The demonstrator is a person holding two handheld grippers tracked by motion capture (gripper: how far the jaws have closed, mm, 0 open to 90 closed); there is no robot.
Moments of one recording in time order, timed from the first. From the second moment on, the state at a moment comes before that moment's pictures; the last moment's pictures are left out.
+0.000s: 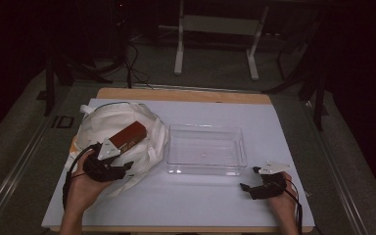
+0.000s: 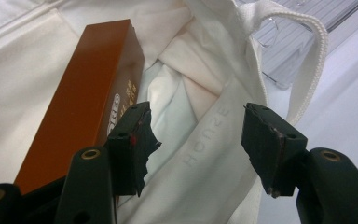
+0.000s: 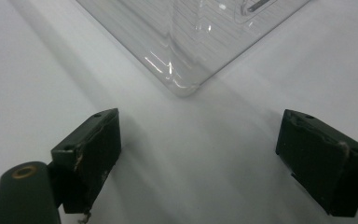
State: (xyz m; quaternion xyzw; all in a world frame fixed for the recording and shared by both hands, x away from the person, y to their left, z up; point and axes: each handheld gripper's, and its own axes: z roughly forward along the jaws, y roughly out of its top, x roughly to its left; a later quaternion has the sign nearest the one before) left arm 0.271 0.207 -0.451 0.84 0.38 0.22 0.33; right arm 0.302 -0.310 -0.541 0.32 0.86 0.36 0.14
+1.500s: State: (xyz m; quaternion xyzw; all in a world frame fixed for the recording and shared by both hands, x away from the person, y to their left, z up) left arm 0.282 0.212 -0.431 0.85 0.37 0.23 0.30; right arm 0.297 -0.310 -0.540 0.29 0.87 0.38 0.14
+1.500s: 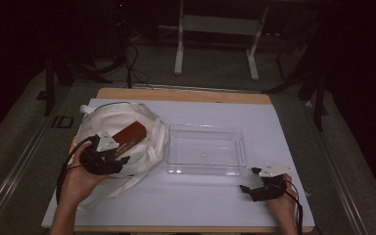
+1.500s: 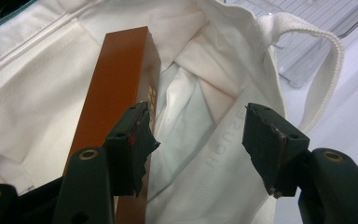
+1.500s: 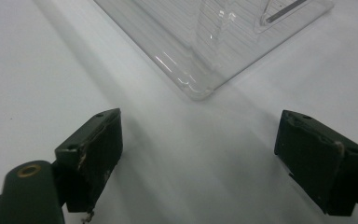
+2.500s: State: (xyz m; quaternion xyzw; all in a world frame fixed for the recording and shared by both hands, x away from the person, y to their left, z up) left arm 0.304 0.222 -0.430 0.86 0.38 0.22 0.25; right arm 0.296 -0.311 -0.539 0.29 0.87 0.38 0.14
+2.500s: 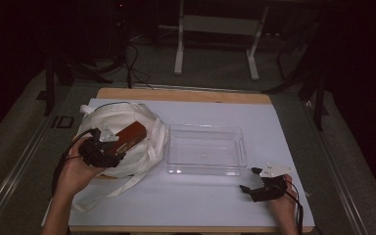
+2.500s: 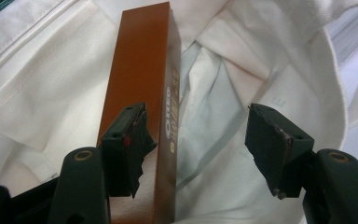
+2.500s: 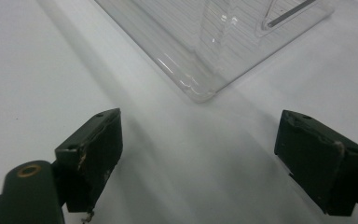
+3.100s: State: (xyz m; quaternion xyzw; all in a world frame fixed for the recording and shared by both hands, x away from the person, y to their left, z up) left arm 0.316 0.235 -0.429 0.86 0.40 0.21 0.23; right arm 0.296 -0.311 -0.539 0.28 0.87 0.39 0.14
